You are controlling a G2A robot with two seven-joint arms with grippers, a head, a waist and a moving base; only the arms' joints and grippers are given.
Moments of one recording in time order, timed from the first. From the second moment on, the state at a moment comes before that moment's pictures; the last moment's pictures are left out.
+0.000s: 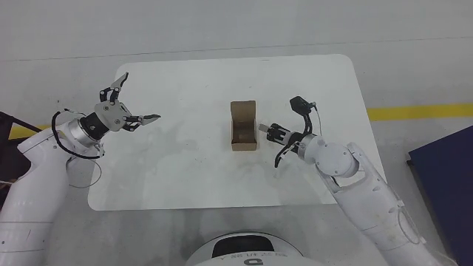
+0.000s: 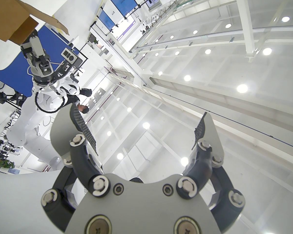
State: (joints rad) left arm 1.40 -0.85 -1.50 -1.58 -1.41 0.66 -0.74; right arm -1.50 -1.10 1.21 -1.82 -0.28 0.29 0.60
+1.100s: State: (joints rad) left arm 1.40 -0.85 -1.50 -1.58 -1.41 0.66 -0.74; right arm -1.20 -1.16 0.85 -1.77 -0.68 0.64 0.82
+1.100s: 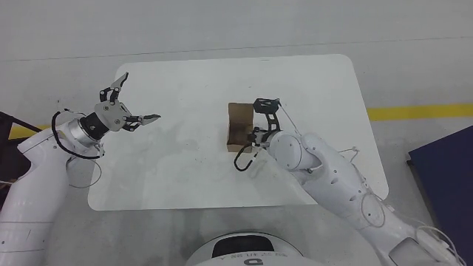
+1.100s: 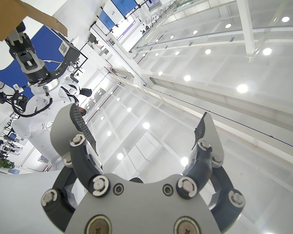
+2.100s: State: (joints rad) left arm 1.40 -0.85 -1.50 -1.58 -1.41 0.66 -0.74; right arm -1.23 -1.14 0.86 -1.82 -1.05 0.78 1.04
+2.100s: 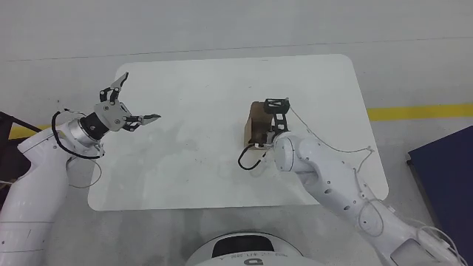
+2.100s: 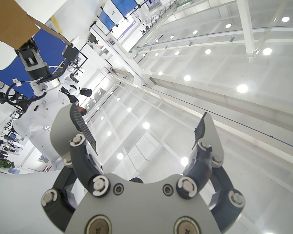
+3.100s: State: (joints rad) left arm 1.15 -0.84 -1.09 -1.60 -0.47 0.53 -1.16; right arm -1.66 -1.17 1.27 -1.97 -0.36 0.37 0.44
